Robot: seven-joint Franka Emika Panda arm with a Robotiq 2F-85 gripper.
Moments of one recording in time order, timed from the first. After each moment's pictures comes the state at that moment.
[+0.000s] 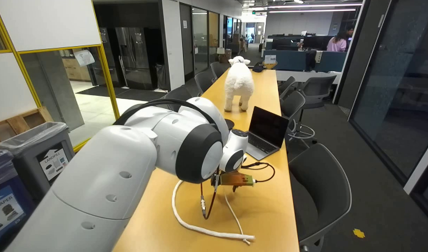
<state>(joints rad) -0.33 0.84 0.13 -1.63 0.06 2.45 -0.71</state>
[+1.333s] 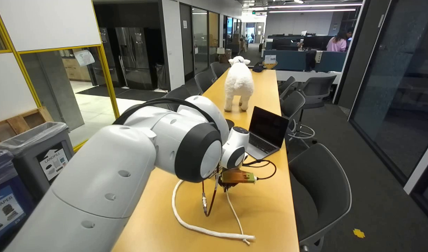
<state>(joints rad) -0.32 0.84 0.11 -1.59 0.06 2.41 -0.70</state>
